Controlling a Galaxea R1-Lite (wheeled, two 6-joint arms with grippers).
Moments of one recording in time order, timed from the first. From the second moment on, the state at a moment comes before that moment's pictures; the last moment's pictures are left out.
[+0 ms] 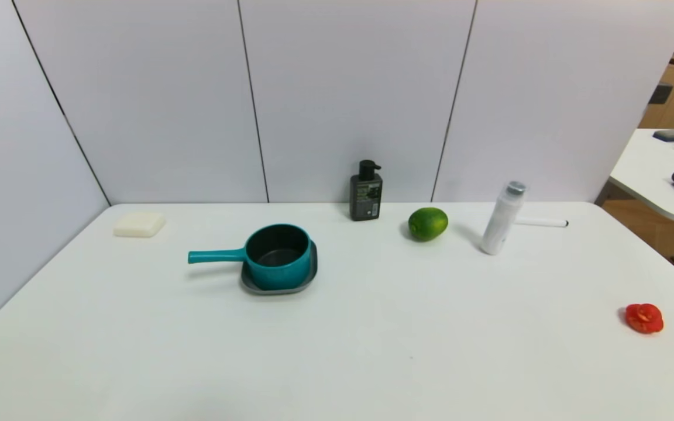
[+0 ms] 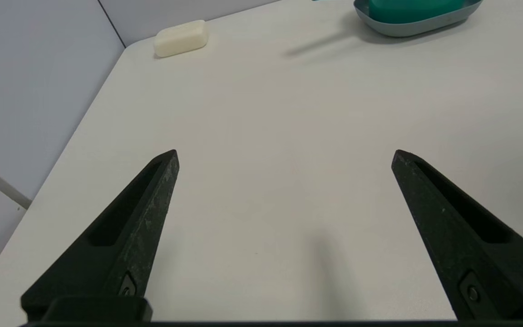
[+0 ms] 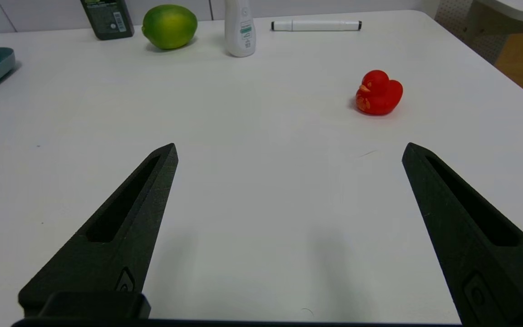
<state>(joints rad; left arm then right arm) 0.01 0.00 0.00 -0.01 -0.08 0.21 0.00 0.00 0.00 0.00 -0.02 0.04</state>
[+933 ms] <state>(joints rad) 0.01 0.00 0.00 0.00 -0.01 0.02 0.00 0.00 0.00 0.00 -0.02 0.04</state>
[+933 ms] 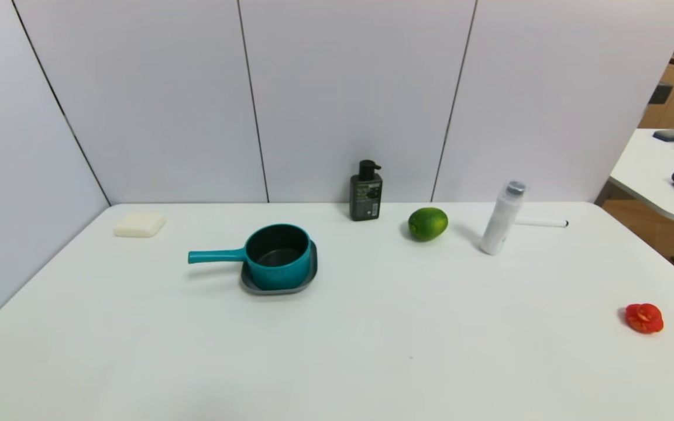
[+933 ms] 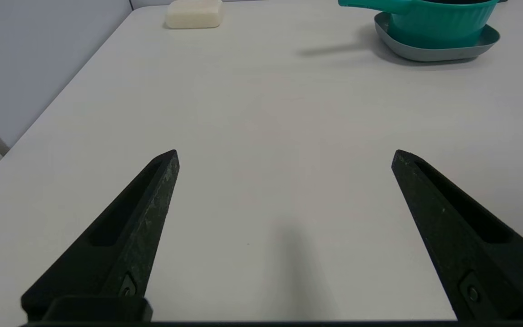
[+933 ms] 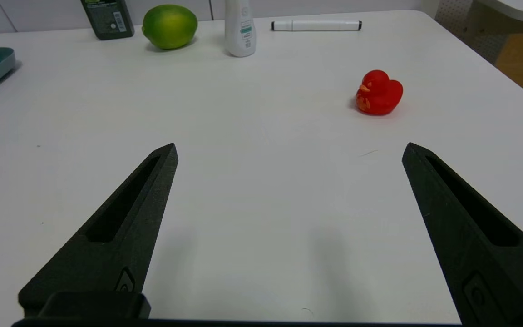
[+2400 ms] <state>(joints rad) 0.01 0.00 0.00 0.00 0.00 0.02 0.00 0.00 0.00 0.00 -0.01 0.04</state>
